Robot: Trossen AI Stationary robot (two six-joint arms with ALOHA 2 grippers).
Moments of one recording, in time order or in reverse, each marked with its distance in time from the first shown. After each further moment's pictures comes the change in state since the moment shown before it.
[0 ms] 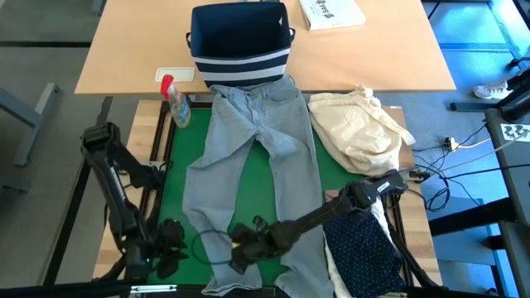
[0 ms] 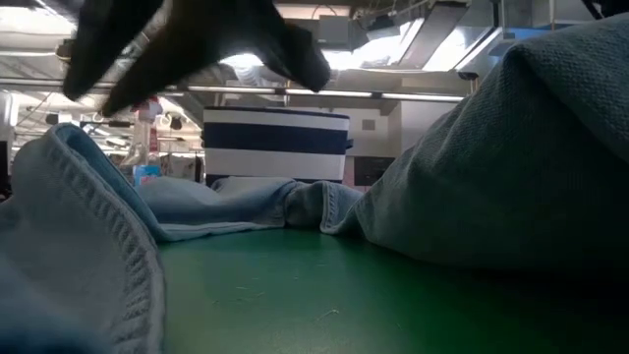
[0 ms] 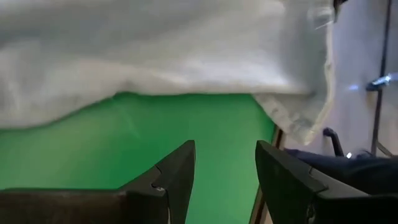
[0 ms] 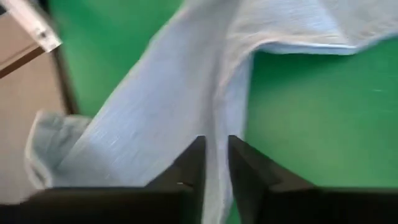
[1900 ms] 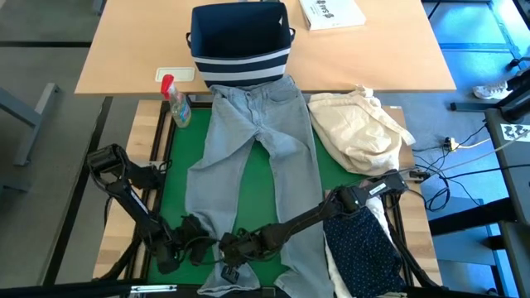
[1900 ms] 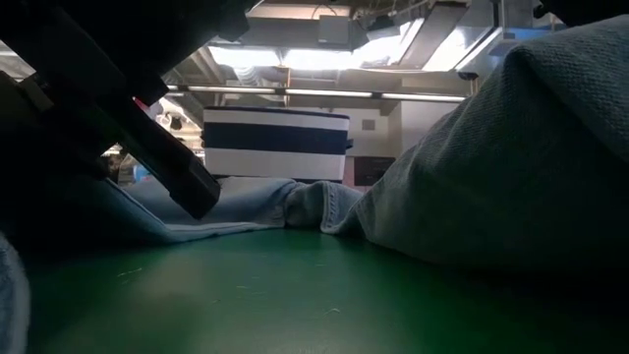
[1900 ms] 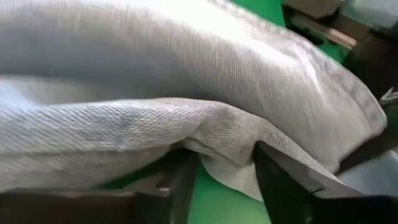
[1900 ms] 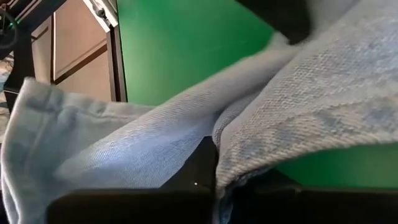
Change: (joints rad) left arm 0.118 0.302 -0.197 0.495 -0.321 -0.199; right arm -0.035 0.151 -0.019 0.386 -0.254 -0.066
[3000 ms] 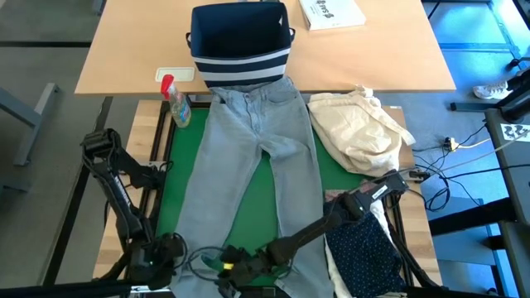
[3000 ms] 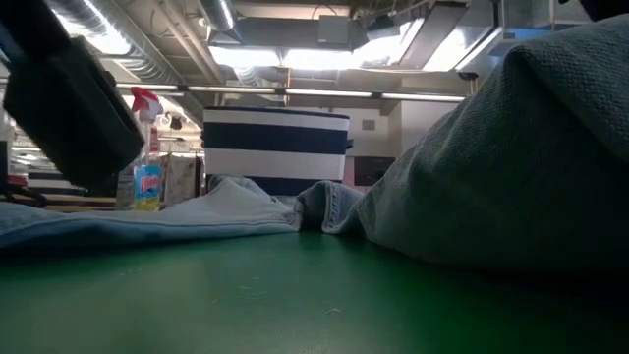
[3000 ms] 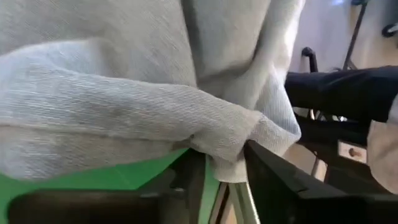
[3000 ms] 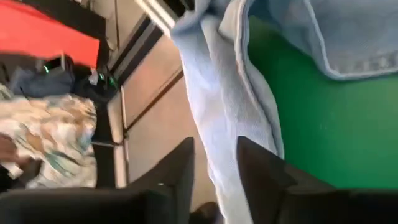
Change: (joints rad) left arm -0.132 -0.208 0.098 -0.188 0.667 0.220; right arm 0.076 -0.003 -0.011 0.251 0.104 0.276
